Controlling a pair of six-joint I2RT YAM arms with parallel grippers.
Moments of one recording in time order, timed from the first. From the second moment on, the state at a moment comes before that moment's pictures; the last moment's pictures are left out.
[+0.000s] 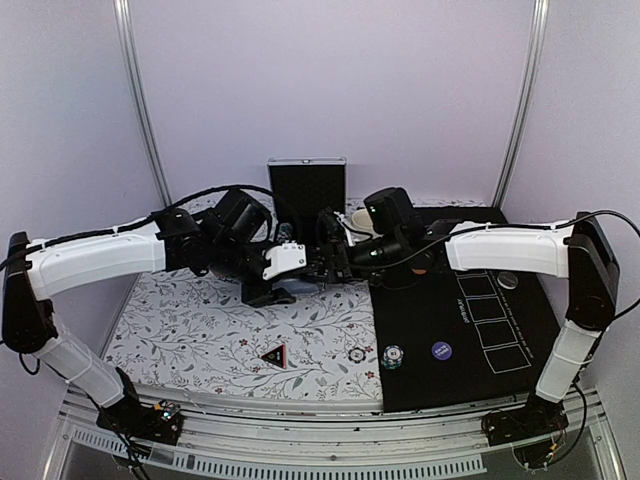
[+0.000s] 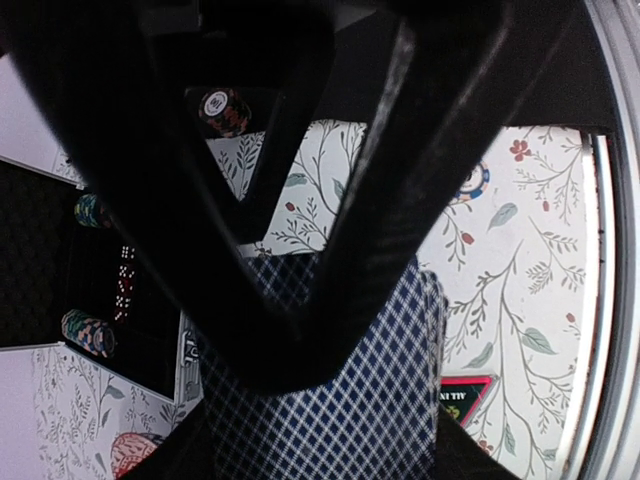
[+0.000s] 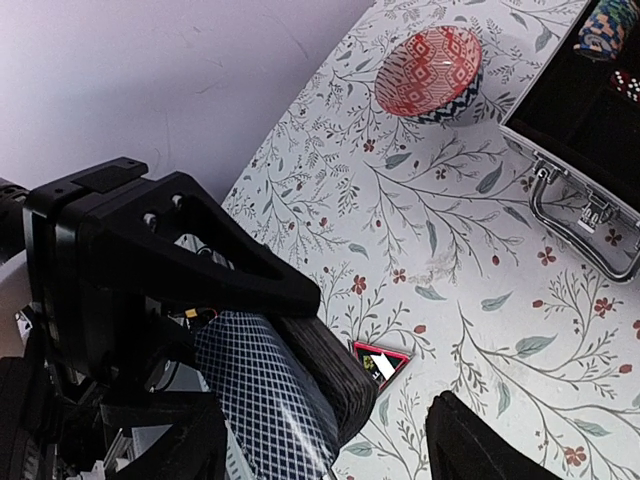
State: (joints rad) left arm -0.87 1.49 1.21 -0.60 0.10 0.63; right arm 0.86 1.77 1.29 -0.08 -0.55 0.54
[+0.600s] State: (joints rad) left arm -0.87 1.46 1.20 -0.57 0.10 0.65; right arm 0.86 1.88 1.31 0.09 -0.75 0.65
